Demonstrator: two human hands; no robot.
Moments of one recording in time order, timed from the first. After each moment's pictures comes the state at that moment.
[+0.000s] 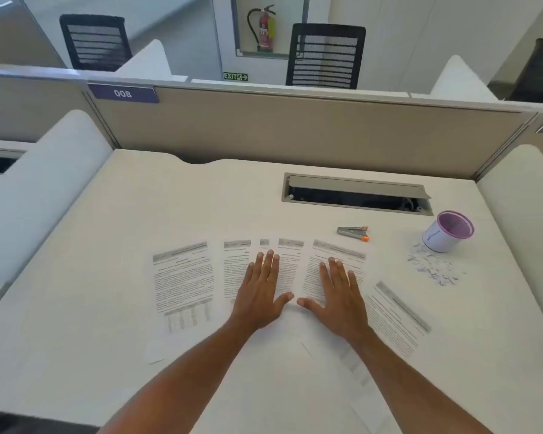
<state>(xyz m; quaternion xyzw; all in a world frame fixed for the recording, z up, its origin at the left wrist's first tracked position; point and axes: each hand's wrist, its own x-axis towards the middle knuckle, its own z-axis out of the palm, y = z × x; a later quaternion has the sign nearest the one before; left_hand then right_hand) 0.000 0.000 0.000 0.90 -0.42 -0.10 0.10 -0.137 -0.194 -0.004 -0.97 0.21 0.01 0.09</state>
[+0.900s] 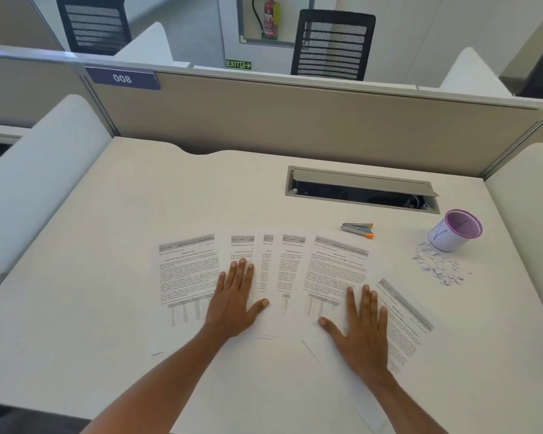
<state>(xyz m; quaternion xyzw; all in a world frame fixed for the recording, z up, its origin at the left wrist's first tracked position) 0.015 0.066 -0.036 0.92 -0.37 -0.13 0.08 -0.215 -0.180 -0.029 -0.94 0.33 0.01 0.12</state>
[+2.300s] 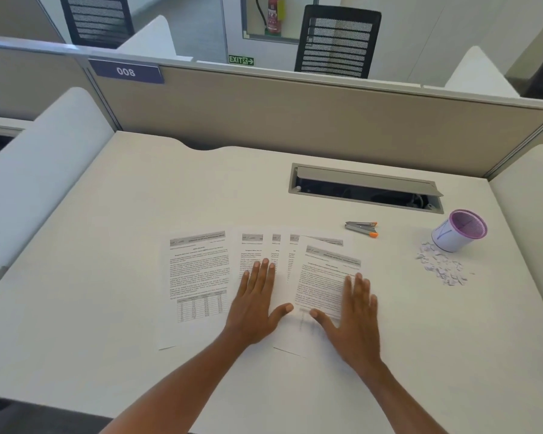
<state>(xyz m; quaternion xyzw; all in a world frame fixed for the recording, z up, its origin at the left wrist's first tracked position) -0.018 0.038 -0.022 0.90 -0.41 -0.12 0.12 -0.188 -0.167 -0.015 -0.94 0.30 -0.02 0.15</state>
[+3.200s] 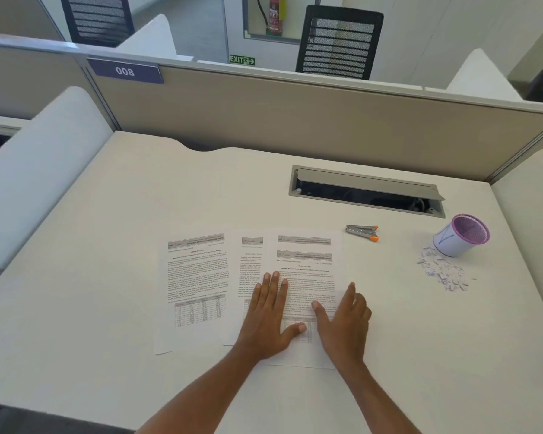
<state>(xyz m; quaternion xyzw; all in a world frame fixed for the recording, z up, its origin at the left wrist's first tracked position) -0.047 0.022 -0.042 0.88 -0.43 -0.13 0.16 -0.155 -0.136 0.004 -0.85 0.46 -0.04 0.24</state>
